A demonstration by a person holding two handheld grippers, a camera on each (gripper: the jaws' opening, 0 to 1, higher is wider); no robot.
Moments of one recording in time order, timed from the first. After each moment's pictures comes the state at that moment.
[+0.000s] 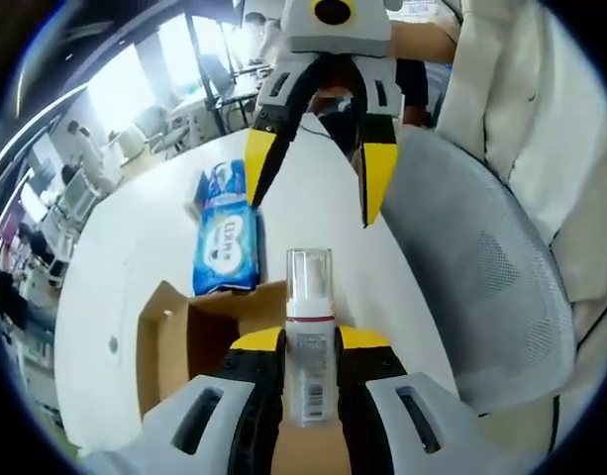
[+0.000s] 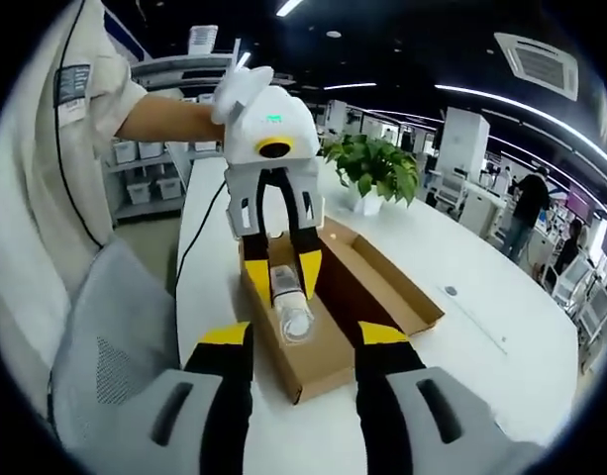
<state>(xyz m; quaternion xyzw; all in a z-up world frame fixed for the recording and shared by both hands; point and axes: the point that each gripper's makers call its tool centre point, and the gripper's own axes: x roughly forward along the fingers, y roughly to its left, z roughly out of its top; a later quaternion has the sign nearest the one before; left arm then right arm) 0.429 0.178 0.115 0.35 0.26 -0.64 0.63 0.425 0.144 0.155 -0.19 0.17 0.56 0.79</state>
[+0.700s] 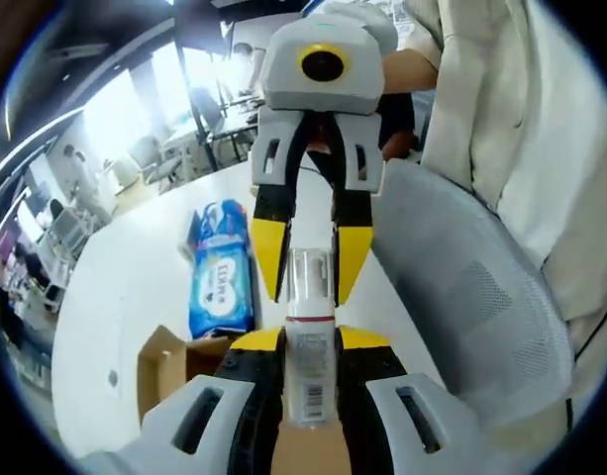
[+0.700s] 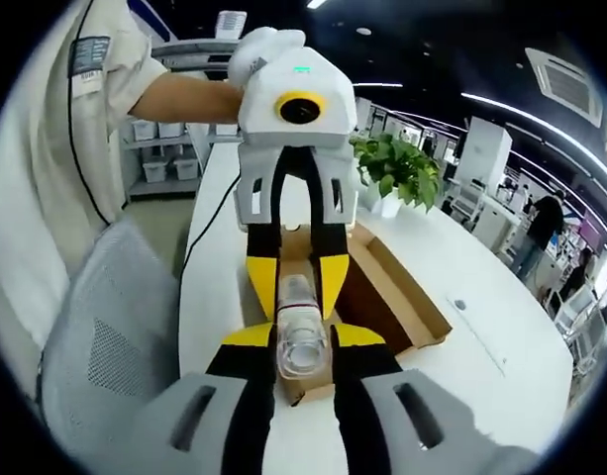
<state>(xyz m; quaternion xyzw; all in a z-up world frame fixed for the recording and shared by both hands) 0.419 0.153 0.134 0.32 0.21 -0.68 0.62 0.418 0.155 0.147 -0.24 0.16 0.59 0.76</state>
